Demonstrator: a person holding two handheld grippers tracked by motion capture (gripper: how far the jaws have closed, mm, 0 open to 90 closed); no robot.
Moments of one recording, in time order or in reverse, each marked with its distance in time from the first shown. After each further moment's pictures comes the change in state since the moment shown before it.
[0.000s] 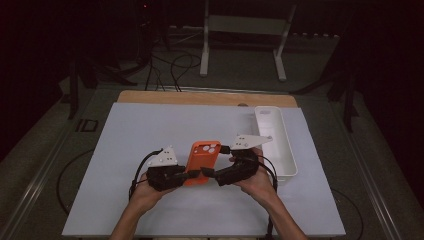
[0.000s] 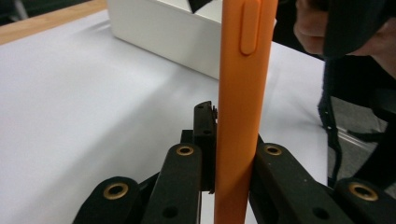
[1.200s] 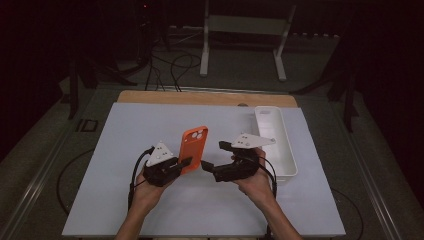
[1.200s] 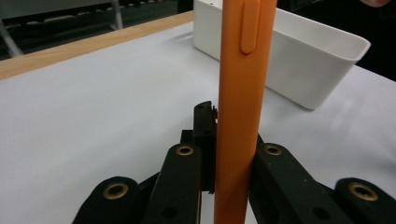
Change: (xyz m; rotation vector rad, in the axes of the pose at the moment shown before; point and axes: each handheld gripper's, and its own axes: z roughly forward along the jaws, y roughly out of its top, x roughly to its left) left arm 0.002 -0.002 -0.002 -0.054 0.303 -0.080; right arm 0.008 0.005 -0.002 -0.066 -0.126 0.045
